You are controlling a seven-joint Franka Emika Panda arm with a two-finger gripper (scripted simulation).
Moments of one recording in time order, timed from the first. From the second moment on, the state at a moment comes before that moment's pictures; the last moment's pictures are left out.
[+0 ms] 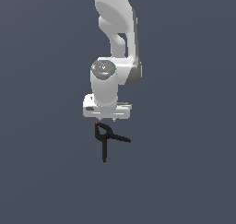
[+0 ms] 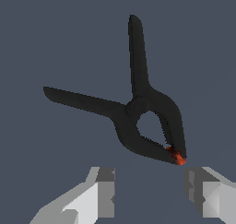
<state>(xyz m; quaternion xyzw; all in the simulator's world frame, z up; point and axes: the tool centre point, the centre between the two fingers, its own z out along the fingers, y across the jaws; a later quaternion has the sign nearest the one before) -0.002 -0.051 0.121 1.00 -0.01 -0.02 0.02</state>
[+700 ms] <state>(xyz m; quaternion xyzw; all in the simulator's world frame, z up) 0.092 -0.060 0.074 1.00 0.02 0.08 0.03</state>
